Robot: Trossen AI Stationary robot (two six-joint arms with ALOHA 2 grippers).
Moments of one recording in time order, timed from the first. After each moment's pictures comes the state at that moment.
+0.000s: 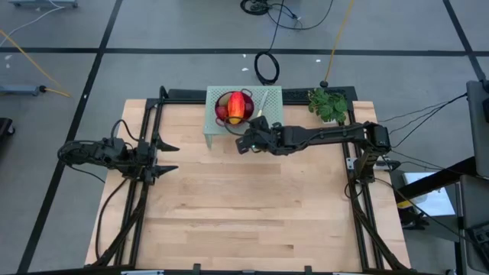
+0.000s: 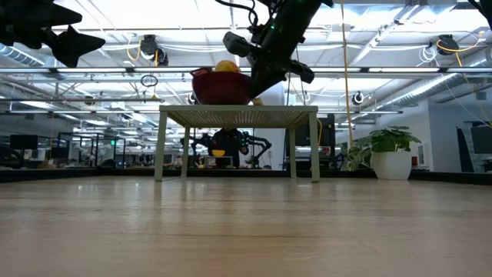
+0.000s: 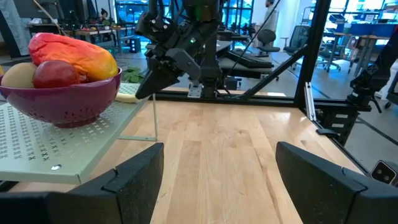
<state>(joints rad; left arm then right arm) -0.20 0.01 0.32 -0.37 -0.21 -0.06 -0.06 1.80 1.49 -0.58 0.57 0.88</state>
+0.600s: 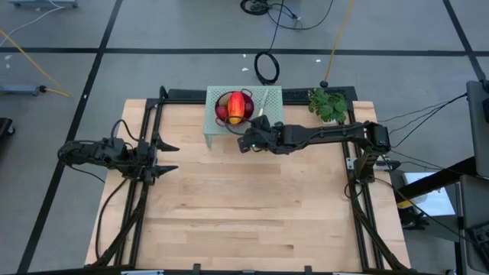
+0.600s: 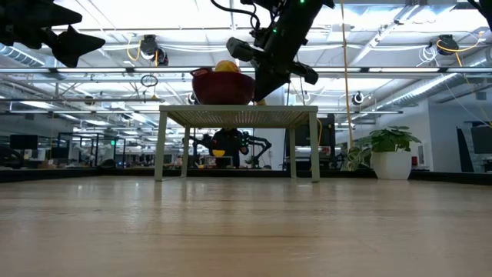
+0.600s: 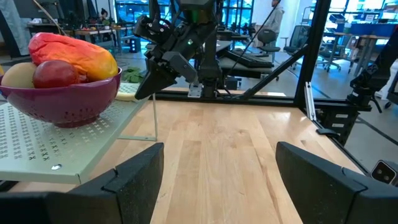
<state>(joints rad) -0.20 0.01 0.32 -0.37 -0.21 -0.06 -0.07 1.80 1.49 -0.62 0.57 0.89</state>
